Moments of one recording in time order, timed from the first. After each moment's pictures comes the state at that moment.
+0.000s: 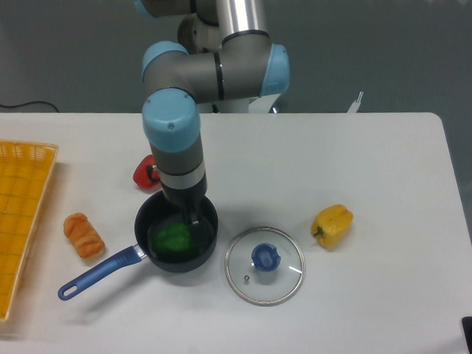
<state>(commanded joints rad) 2.27 -1.90 -1.63 -1.07 1.59 1.46</state>
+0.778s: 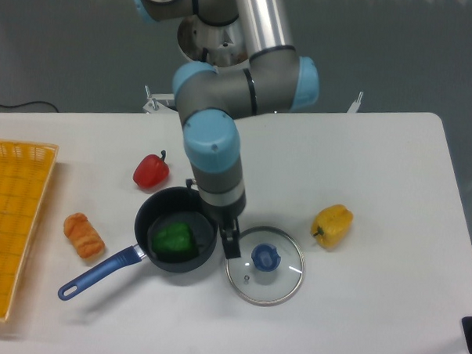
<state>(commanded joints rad) 2.35 -2.03 -1.57 -1.02 1.65 1.74</state>
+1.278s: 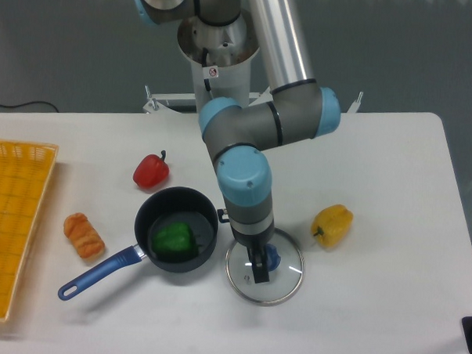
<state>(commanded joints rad) 2.41 -2.10 -1.56 -0.97 1.65 1.74</state>
